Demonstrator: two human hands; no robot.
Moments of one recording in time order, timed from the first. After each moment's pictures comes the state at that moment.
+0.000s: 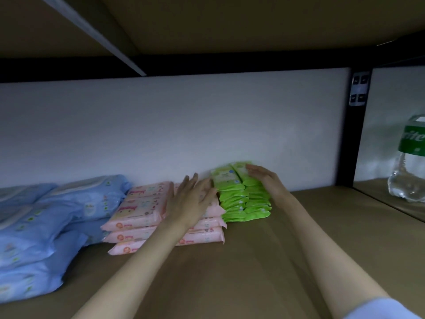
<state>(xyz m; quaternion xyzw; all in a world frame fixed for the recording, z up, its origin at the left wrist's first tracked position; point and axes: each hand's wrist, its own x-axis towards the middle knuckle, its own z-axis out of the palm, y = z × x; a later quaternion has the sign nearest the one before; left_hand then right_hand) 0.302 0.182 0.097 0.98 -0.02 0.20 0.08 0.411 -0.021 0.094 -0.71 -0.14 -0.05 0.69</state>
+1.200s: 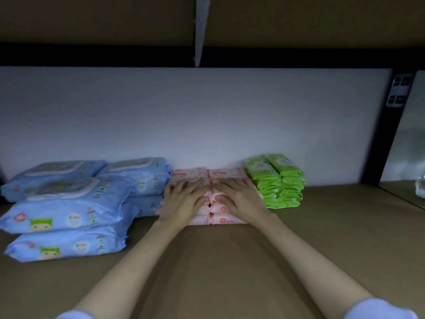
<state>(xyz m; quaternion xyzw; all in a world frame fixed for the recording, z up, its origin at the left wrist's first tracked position) 0.256 0.294 0.064 0.95 -0.05 0.28 -0.09 0.325 0.108 0.059 -0.84 -0.41 -0.36 0.07</state>
